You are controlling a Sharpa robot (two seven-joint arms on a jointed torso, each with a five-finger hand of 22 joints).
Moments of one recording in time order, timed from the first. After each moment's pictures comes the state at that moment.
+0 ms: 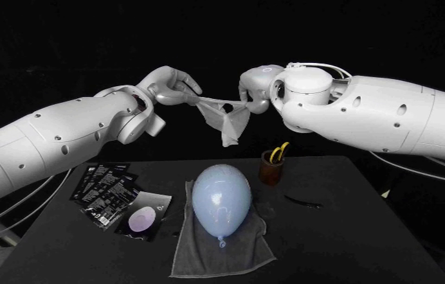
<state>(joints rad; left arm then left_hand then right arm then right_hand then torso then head) 1.46 -0.60 -0.06 1.12 -0.67 -0.19 0.24 1.44 -0.09 0.68 -0.22 0.05 0.77 0.20 0.66 0.30 1.33 0.12 0.10 0.09 1.14 0.07 0.26 0.31 0.17 0.80 0.16 0.56 0.34 1.60 -0.62 -0.14 1.43 -1.69 -0.02 -0.43 1.26 -0.08 0.72 -0.03 0.05 0.99 0.08 0.47 0.37 1.43 0.00 1.29 1.31 1.47 -0.05 1.55 1.31 0.06 1.46 0.05 1.34 1.31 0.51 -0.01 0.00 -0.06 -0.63</state>
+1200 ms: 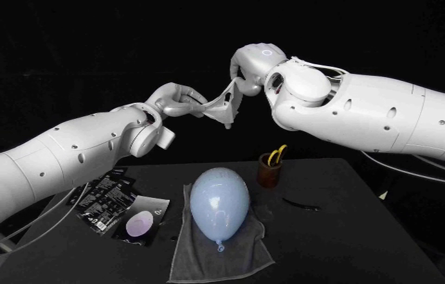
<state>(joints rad) 1.41 -0.52 -0.08 1.06 -0.48 -0.19 0.24 1.41 -0.08 0.63 -0.15 0.05 0.74 0.19 0.62 0.27 1.23 0.14 0.09 0.12 1.11 0.09 0.22 0.32 0.17 0.77 0.21 0.51 0.30 1.61 -0.61 -0.13 1.43 -1.77 -0.35 -0.48 1.26 -0.08 0.72 -0.03 0.05 1.00 0.08 0.47 0.37 1.44 0.00 1.31 1.31 1.47 -0.05 1.56 1.31 0.05 1.46 0.05 1.37 1.31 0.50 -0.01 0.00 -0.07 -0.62</state>
